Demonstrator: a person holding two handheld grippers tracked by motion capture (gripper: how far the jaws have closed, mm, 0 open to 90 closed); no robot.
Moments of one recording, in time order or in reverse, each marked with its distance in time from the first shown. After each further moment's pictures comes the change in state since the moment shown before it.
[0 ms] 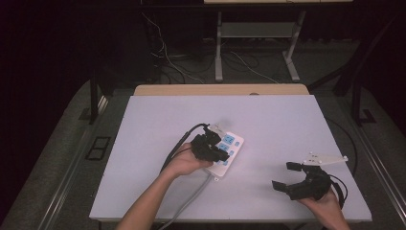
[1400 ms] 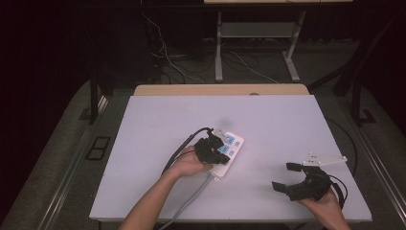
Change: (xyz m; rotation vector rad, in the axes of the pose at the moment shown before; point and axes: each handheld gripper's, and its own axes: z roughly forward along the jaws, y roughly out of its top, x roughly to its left) left arm 0.005 -0.008 0.022 0.036 0.003 0.045; right arm 0.001 -0.001 0.001 0.009 -0.005 -0.014
